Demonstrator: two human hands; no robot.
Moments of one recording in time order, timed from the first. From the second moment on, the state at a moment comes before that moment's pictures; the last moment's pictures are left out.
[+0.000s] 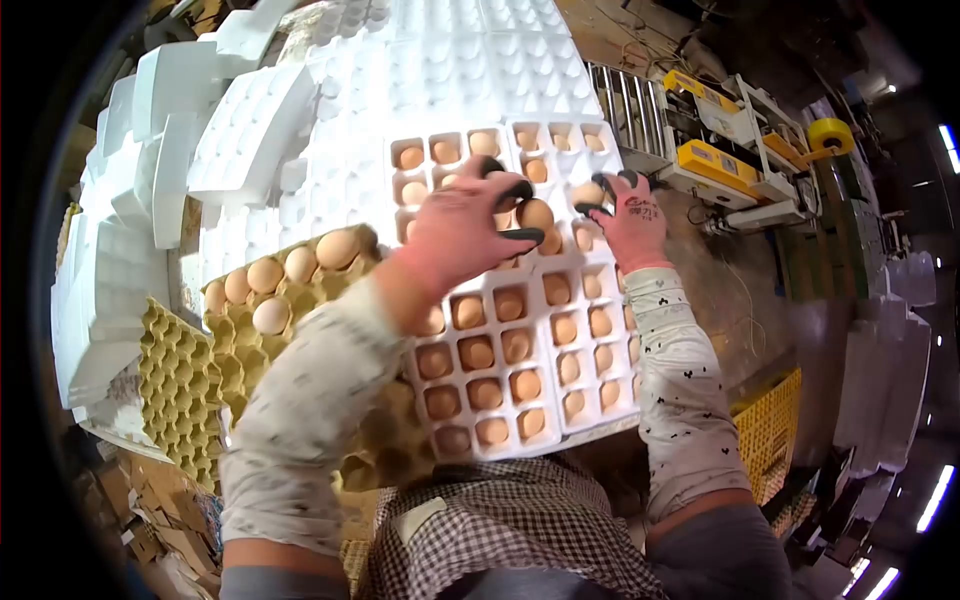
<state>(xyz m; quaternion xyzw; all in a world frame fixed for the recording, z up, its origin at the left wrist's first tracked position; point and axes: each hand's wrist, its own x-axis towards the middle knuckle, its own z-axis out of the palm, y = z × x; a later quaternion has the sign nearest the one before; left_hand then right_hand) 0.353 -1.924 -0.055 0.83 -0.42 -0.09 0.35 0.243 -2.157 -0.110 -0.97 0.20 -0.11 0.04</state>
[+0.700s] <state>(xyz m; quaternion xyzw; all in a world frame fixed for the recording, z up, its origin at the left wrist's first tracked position) 0.508 -2.137 -0.172 0.94 -0.32 0.06 0.14 0.321 -2.228 -0.185 -0.95 0.25 -0.20 0.05</state>
